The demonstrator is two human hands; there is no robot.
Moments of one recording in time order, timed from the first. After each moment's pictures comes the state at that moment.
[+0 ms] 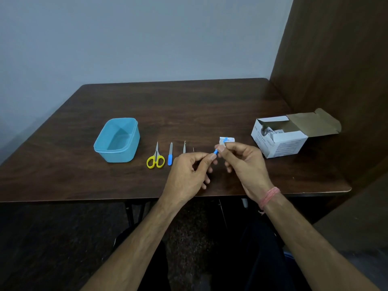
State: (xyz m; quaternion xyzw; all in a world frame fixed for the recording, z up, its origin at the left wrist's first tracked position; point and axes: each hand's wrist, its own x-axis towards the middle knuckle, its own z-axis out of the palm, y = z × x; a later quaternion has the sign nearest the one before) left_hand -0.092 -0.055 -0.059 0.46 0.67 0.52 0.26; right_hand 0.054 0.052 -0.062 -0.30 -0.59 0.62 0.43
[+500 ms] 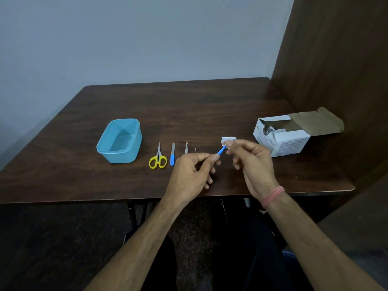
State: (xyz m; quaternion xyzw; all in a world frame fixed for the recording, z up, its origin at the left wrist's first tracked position) left_hand -0.090 -0.055 -0.059 0.45 0.67 0.53 0.27; right_hand 0.052 0.054 -0.061 -0.31 -0.52 0.65 0.46
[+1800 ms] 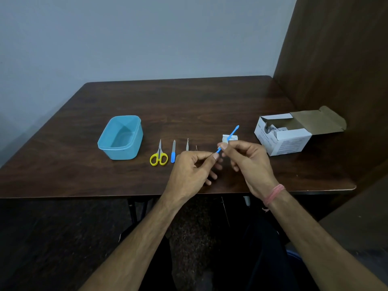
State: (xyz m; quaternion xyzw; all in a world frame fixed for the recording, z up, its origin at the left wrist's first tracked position) left_hand -0.092 -0.058 -0.057 0.45 0.65 0.54 0.29; right_hand 0.056 0.053 -0.062 -0.29 -0.61 0.61 0.41
